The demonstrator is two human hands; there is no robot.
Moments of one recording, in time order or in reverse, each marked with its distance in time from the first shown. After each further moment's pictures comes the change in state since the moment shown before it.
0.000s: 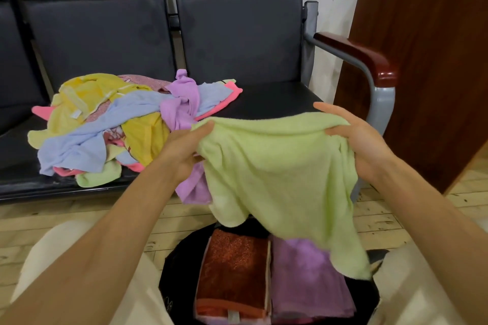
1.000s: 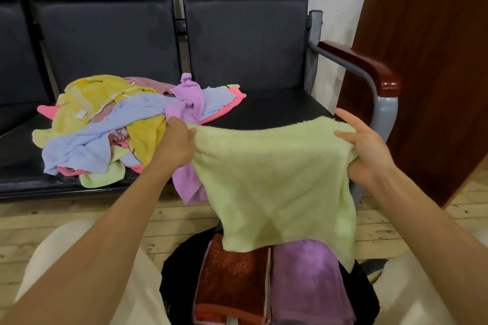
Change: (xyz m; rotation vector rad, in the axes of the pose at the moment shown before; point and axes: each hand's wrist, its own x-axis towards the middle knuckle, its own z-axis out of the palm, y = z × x) left_hand 0.008 0.014 -0.018 0.989 0.207 0.435; right_hand 0.011 0.010 -0.001 0.217 0.229 0.012
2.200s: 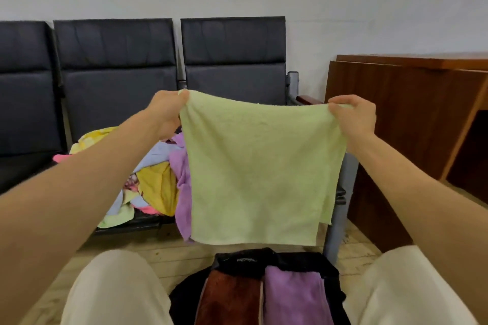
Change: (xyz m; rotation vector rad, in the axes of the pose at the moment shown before) left_hand 0.036 0.116 -0.126 -0.781 -0.042 -0.167; right_hand 0.012 -0.136 0.027 -0.482 0.410 -0.464
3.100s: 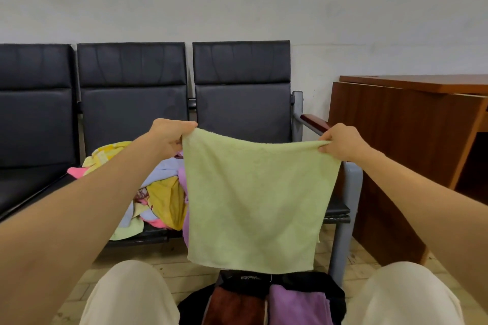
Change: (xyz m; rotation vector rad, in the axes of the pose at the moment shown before) left_hand -0.002 -0.003 -0.024 -0.042 0.083 -0.098; right_hand 0.006 -0.015 -0.002 -0.867 -0.518 -0.328
